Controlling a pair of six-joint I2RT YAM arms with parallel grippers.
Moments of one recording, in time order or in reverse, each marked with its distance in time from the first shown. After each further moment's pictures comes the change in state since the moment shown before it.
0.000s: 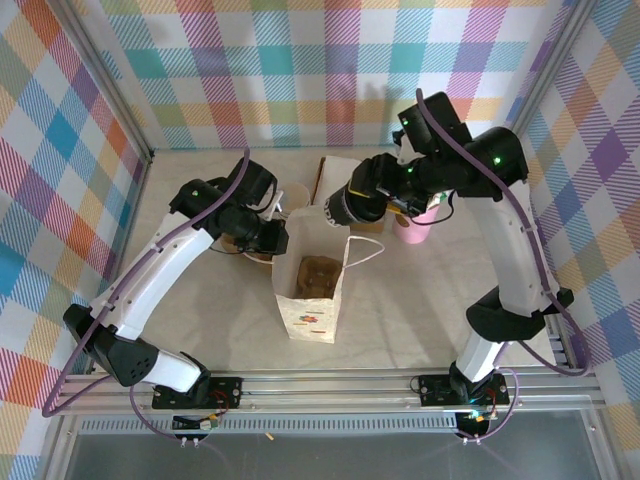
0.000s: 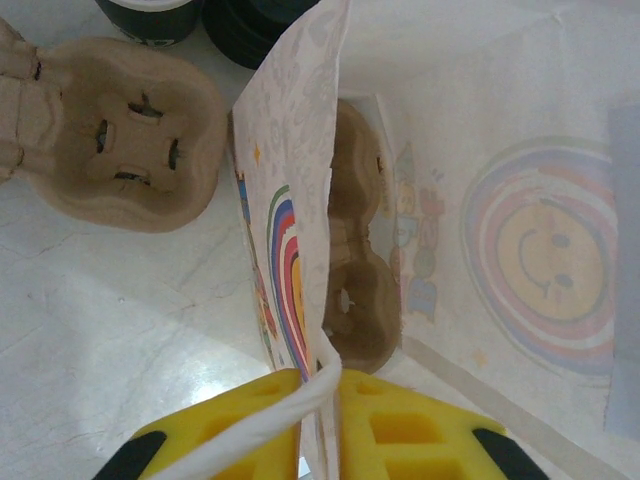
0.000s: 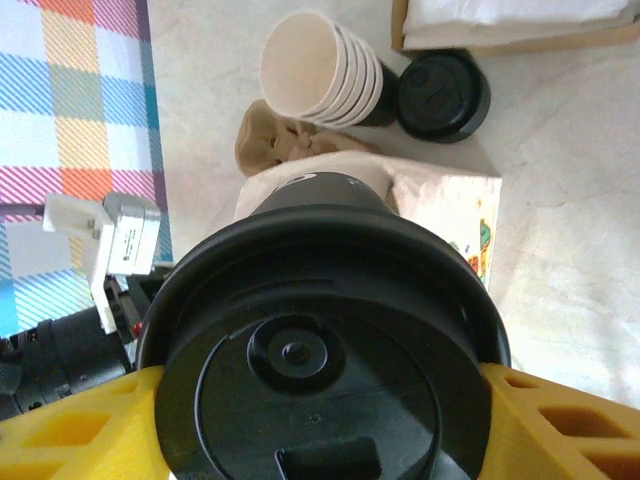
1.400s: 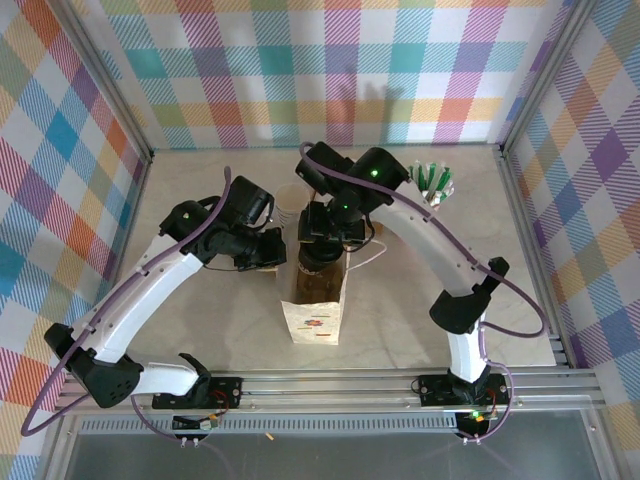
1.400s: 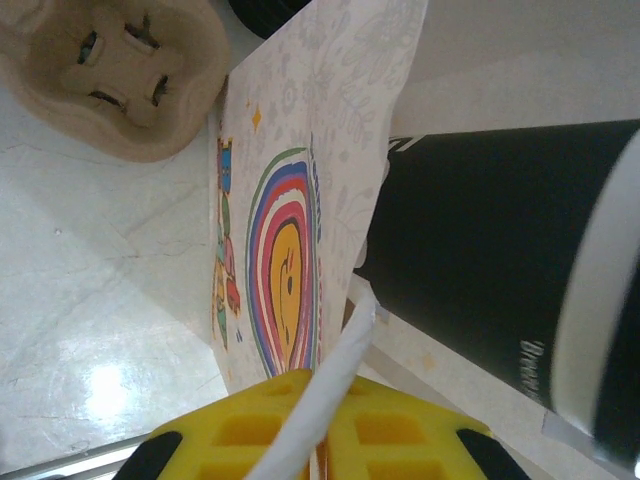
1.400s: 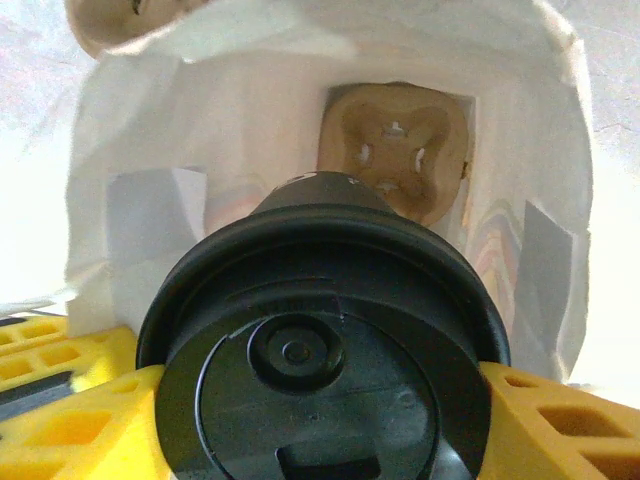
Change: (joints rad) left arm -0.080 -0.135 -0.140 0.080 -0.029 -0.344; right arm 0.276 0.212 -0.112 0.000 0.191 0.030
